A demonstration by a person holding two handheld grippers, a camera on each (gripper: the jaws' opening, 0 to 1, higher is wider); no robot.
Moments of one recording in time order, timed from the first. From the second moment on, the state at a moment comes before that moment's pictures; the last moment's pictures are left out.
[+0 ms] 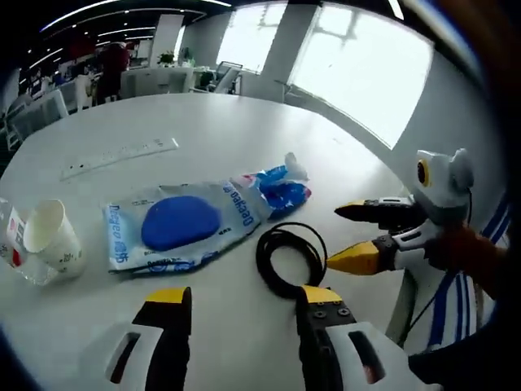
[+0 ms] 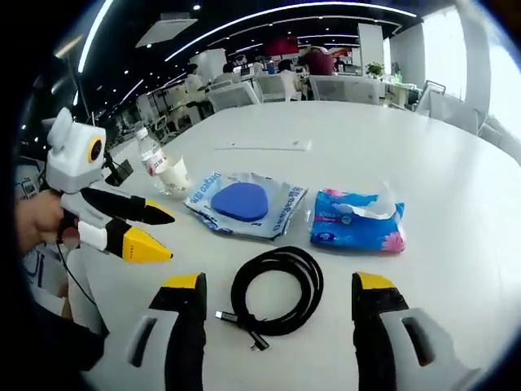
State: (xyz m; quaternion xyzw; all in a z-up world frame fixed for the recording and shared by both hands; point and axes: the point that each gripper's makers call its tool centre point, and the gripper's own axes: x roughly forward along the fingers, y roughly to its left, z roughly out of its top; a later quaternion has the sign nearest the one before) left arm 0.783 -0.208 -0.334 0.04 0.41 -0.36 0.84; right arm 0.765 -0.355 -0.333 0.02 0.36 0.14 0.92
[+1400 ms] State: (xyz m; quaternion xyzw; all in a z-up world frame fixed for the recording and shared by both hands) left arm 0.770 -0.001 -0.291 0.02 0.38 -0.26 0.89; right arm 0.744 -0.387 -0.306 0.01 0.33 0.15 0.93
